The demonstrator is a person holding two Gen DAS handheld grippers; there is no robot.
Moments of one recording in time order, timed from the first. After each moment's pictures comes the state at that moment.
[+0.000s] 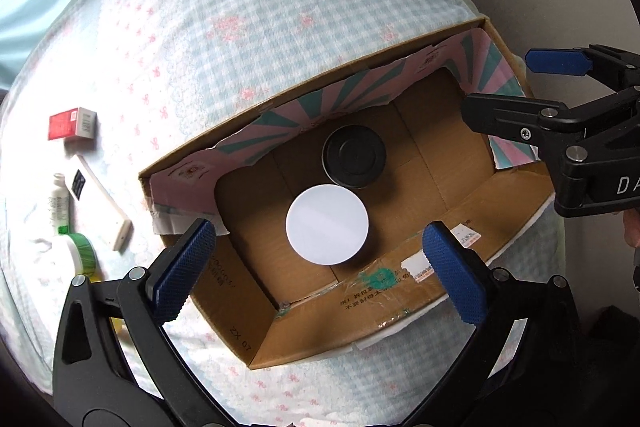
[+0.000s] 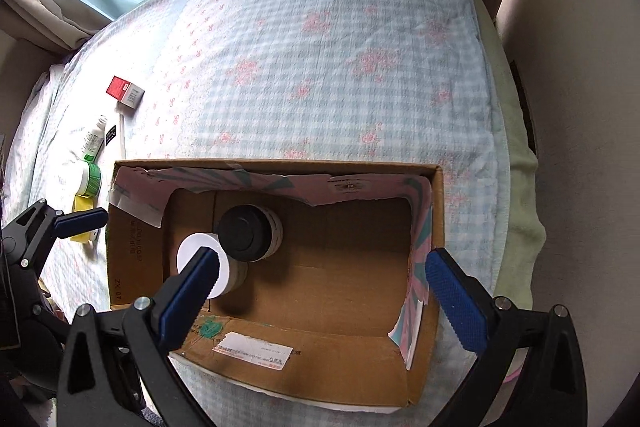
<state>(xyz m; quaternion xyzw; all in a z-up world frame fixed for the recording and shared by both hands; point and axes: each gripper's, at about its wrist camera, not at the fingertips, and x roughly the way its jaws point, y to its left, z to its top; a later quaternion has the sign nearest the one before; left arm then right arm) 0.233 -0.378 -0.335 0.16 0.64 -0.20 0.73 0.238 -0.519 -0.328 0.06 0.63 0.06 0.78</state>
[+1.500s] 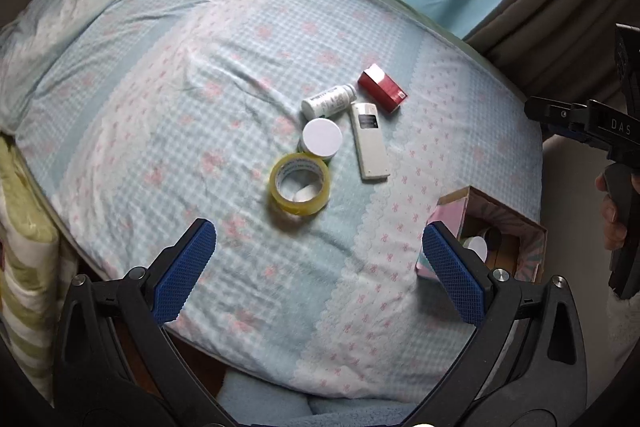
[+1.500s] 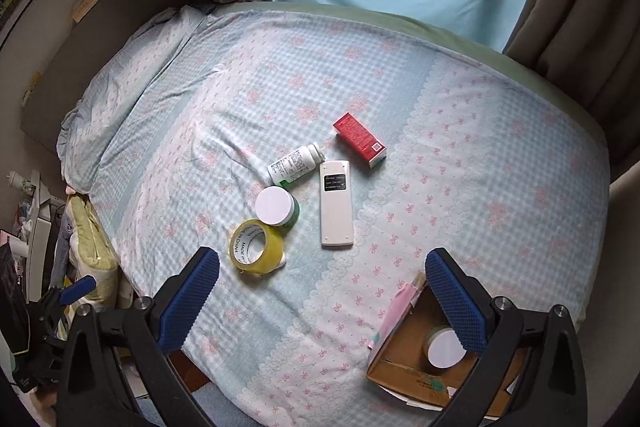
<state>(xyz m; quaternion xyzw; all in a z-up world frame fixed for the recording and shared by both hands) 0.110 0.036 -0.178 -0.20 0.54 0.09 0.81 0.286 -0.174 -0.166 -0.05 0.58 0.25 0.77</state>
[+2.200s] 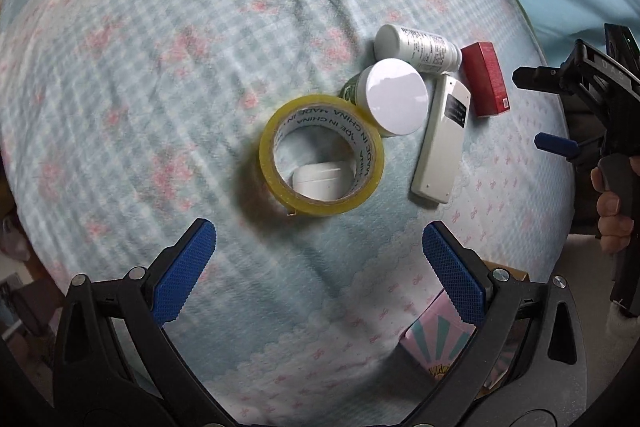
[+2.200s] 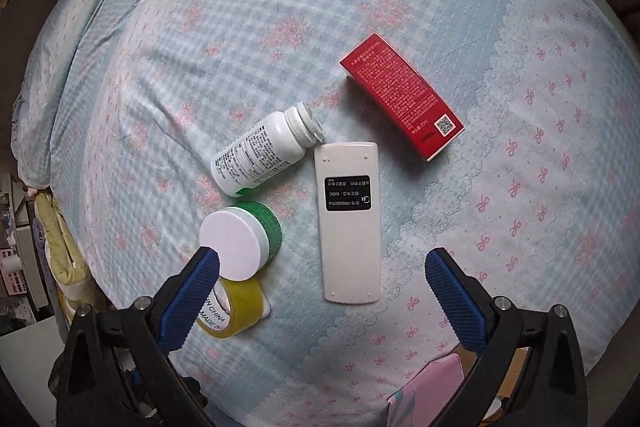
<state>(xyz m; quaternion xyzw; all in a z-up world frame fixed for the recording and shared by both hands) 0.173 0.056 -0.380 -0.38 0.58 0.20 0.69 0.419 -0.077 -0.370 -0.07 0.73 0.22 0.64</state>
